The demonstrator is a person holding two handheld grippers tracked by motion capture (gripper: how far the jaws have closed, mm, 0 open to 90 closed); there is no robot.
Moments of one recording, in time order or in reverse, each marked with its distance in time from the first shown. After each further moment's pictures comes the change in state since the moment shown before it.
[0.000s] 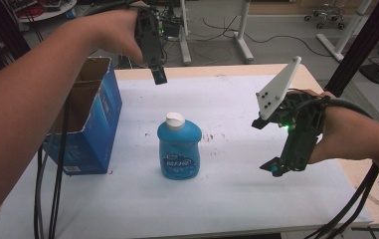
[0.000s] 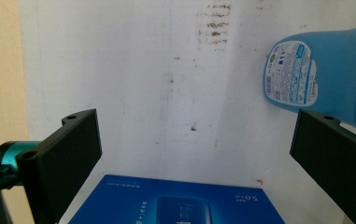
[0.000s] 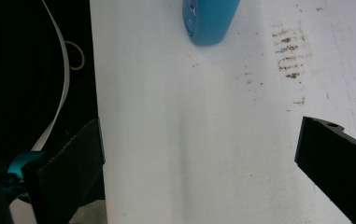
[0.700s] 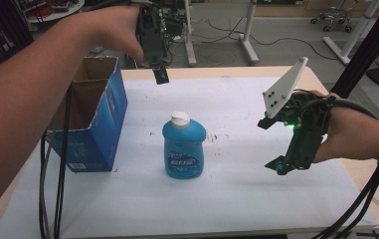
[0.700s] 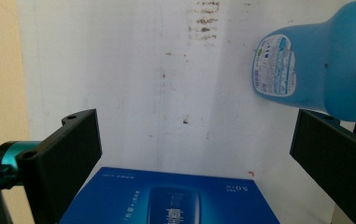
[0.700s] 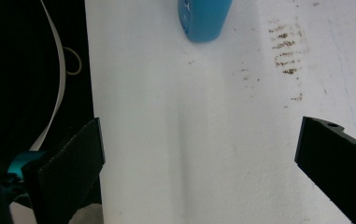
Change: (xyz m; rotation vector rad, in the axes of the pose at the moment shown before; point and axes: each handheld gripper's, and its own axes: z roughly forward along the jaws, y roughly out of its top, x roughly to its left) left arm -0.020 -0.007 -0.018 -0.003 0.014 0.011; right arm -0.005 -0.005 0.000 0.004 0.001 0.011
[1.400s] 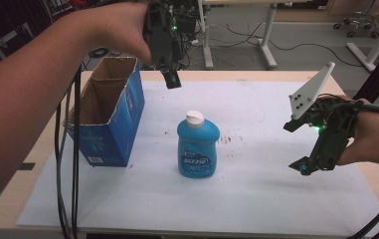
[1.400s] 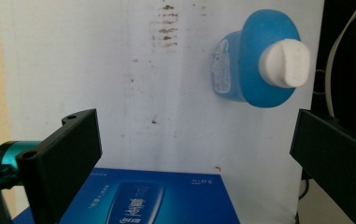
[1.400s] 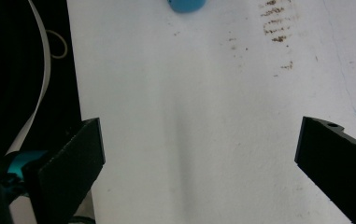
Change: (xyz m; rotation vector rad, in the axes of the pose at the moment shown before) left arm -0.047 -0.005 -0.024 -0.053 -0.033 0.032; right arm -0.012 -0.025 -0.003 0.025 -0.015 0.039
